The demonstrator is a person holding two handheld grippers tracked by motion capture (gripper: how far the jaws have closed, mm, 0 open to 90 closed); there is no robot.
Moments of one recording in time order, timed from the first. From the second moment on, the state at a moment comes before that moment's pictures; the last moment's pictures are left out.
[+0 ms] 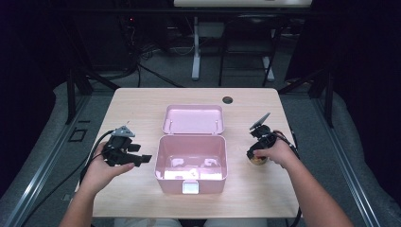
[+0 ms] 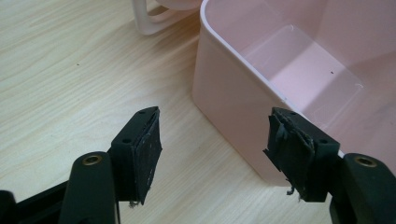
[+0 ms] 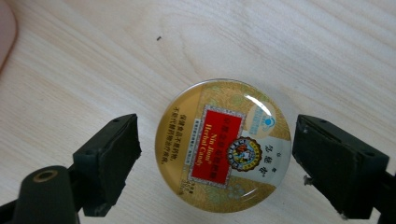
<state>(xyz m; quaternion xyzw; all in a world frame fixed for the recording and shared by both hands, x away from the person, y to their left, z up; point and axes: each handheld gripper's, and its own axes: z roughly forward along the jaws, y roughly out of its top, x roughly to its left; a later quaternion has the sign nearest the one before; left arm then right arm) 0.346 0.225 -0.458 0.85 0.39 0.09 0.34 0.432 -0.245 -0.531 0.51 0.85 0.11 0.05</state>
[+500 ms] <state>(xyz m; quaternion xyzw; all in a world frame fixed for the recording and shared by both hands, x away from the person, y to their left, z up) 0.347 0.224 -0.460 0.85 0.39 0.09 0.34 0.436 -0.246 -0.543 0.52 0.85 0.10 0.03</state>
